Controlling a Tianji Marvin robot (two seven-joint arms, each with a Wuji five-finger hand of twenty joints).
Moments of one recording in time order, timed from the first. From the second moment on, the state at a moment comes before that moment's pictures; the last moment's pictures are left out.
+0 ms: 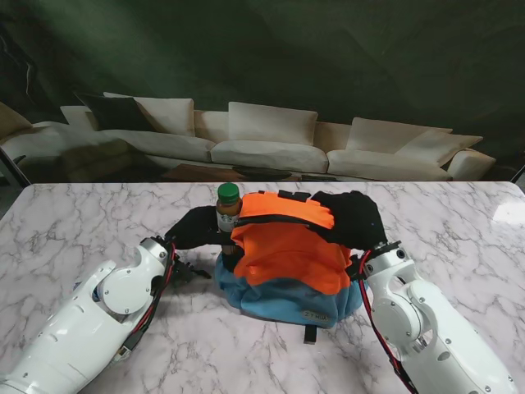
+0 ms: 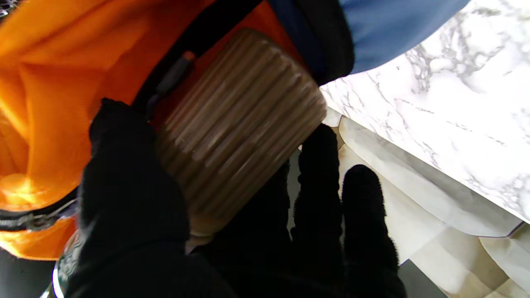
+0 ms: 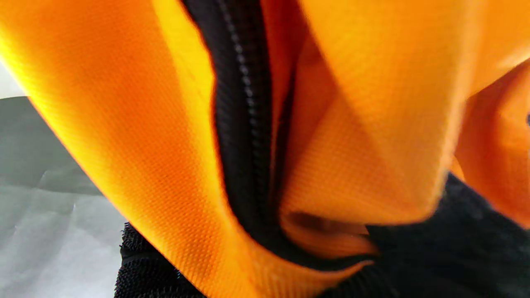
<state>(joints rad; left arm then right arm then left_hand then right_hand) 1.33 -1.11 -1.11 -1.37 0.31 -0.38 -0.03 -1.57 -1.12 1.25 -1.69 -0.90 -0.17 -0.36 0.93 -0.39 -0.16 -0.05 0.64 0.16 0.61 0.44 0.99 0.09 0.24 0.35 0.84 0.19 0.65 0.79 0.27 0.20 1.18 0.62 0.65 -0.58 0.78 -0.27 0.75 -0.17 0.92 0.38 1.17 -0.04 0.84 0.54 1.26 0.07 0.78 0.55 0.62 0.27 1.37 0.42</state>
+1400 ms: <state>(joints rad) 1.47 -1.09 -1.19 -1.50 0.19 -0.42 -0.15 -1.55 -1.12 1.23 -1.68 -0.89 -0.16 -0.36 0.94 -0.37 -0.16 -0.06 0.65 0.16 0.44 0.41 0.70 0.11 0.39 0.57 0.50 0.17 0.62 1.00 0.00 0.23 0.89 0.73 0.65 -0.58 0.78 -0.27 0.75 -0.17 0.93 0.39 1.17 -0.04 0.84 0.54 1.26 0.07 0.77 0.55 0.62 0.27 1.37 0.42</state>
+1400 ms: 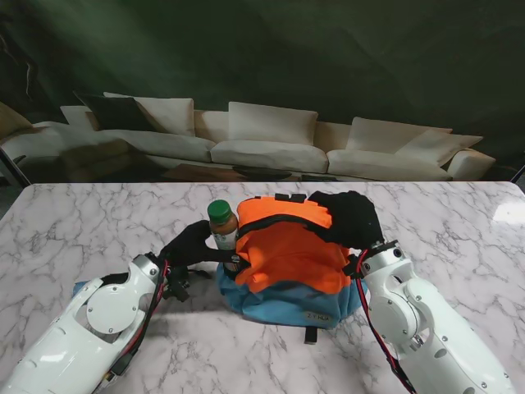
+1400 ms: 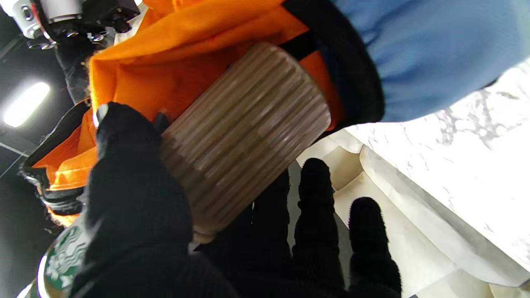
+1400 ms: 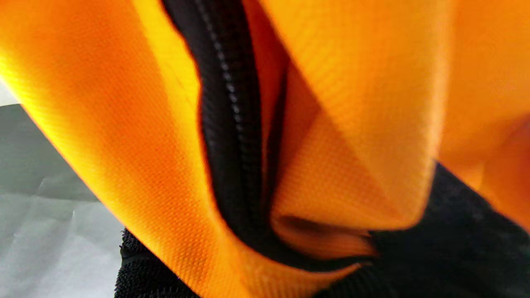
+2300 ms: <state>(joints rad) 1.40 -1.10 -1.14 -1.40 0.36 -0.41 -0.13 -1.55 -1.12 1.22 -1.67 -0.88 -0.16 -0.37 0.93 -0.37 -0.16 -0.08 0.65 0.13 0.43 0.44 0.70 0.10 0.38 0.57 0.50 0.17 0.58 0.98 -0.01 0.23 0.83 0.73 0.65 -0.58 0.78 -0.27 0.75 -0.17 0.93 0.39 1.17 -0.04 0.84 0.54 1.26 0.07 0.77 0.55 0.62 0.27 1.37 0.42</state>
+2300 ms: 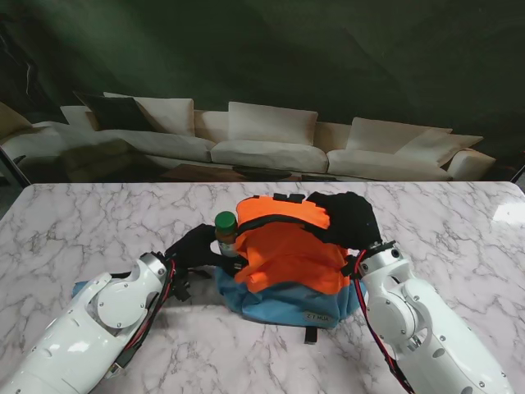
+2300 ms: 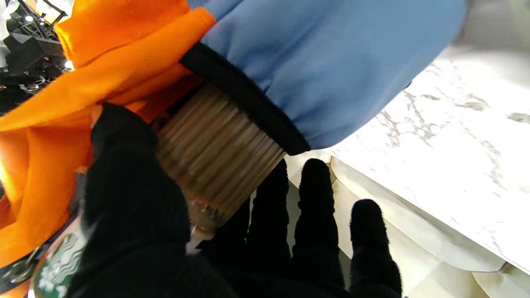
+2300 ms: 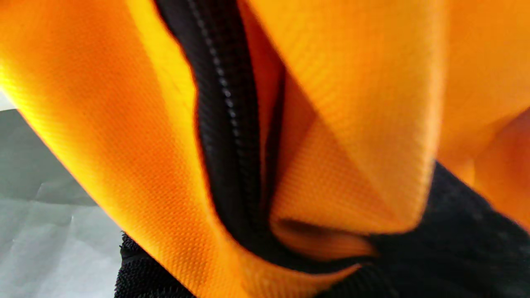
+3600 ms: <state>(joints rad) 1.37 -1.07 -1.17 -1.42 0.44 -0.40 -0.18 -1.55 -1.12 1.23 -1.68 -0.88 -0.18 -0.35 1.06 -0.13 -0.03 -0.04 0.62 0.05 0.37 0.59 0.55 0.18 0.16 0.33 0.48 0.22 0.34 0.68 0.01 0.28 0.72 0.68 0.65 -0.58 0.78 -0.27 0.75 -0.17 0.93 0.39 1.17 -0.04 0.84 0.54 1.26 0.07 0.77 0.55 0.62 0.27 1.37 0.42</state>
